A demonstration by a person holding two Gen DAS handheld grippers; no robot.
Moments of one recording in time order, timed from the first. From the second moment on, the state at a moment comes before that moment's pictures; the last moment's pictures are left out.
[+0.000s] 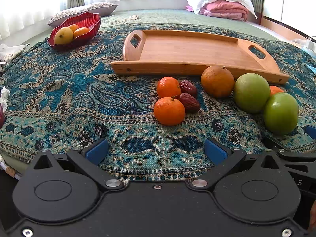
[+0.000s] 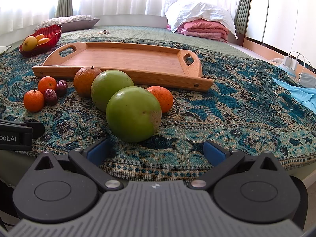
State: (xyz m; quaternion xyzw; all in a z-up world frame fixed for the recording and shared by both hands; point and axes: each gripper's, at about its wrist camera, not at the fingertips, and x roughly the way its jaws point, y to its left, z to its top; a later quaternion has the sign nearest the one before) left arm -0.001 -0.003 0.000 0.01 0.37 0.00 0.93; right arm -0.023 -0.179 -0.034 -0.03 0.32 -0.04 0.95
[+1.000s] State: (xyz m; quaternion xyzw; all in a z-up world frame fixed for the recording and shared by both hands) left arm -0.001 -0.003 0.000 0.01 0.37 0.00 0.93; right arm -0.024 -0.177 -0.036 -0.03 0.31 -0.04 0.95
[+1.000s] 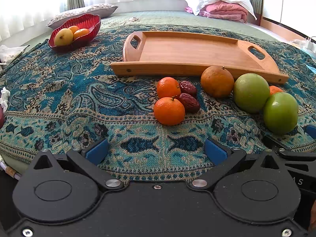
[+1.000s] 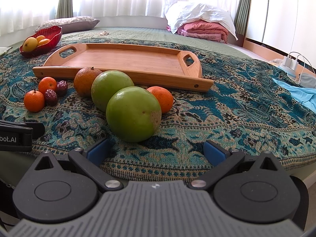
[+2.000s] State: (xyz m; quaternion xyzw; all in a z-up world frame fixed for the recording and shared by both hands) left arm -0.003 -0.006 0.005 0.01 0.36 0.00 0.93; right arm -0.031 -0.180 -0.038 -0.03 0.29 -0.04 0.96
